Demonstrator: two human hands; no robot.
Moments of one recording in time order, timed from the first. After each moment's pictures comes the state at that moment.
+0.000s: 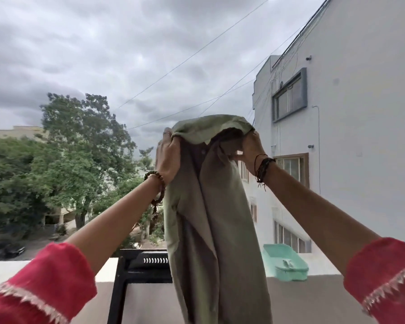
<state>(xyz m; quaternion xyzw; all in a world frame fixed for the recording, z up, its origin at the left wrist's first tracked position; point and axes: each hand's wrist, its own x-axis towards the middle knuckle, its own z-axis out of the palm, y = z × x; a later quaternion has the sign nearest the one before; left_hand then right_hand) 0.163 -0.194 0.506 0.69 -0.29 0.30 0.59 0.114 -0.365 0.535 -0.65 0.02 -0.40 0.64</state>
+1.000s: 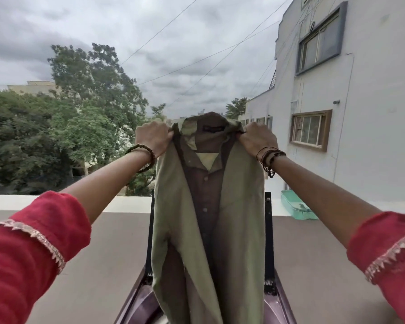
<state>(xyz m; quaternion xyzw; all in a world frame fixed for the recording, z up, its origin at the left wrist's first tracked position) 0.198 -0.086 0.437 0.91 -0.17 0.38 0.07 0.125 -0.308 0.434 -0.91 0.12 -0.38 0.12</state>
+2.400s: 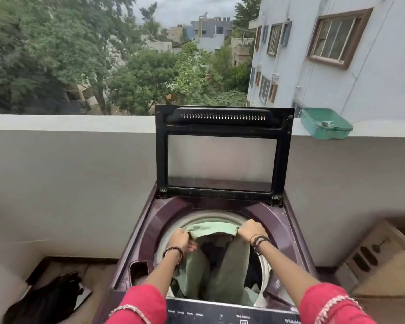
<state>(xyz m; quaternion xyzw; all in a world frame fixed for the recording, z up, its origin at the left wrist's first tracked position) 0.154 -0.074 -0.030 0.83 0.09 -0.27 0.48 0.092 -0.273 0.019 -0.91 0.29 0.14 0.25</state>
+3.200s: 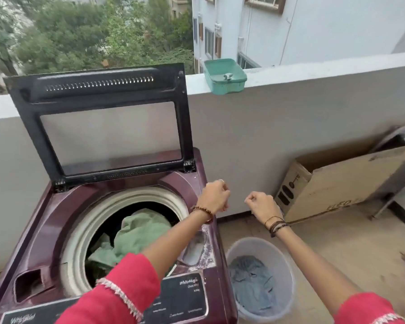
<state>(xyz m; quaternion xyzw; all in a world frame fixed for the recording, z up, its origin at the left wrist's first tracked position) 0.032 -0.379 0.035 0.86 -0.28 -0.25 0.36 -0.070 -0.495 0.003 -0.87 0.39 -0.02 0.31</state>
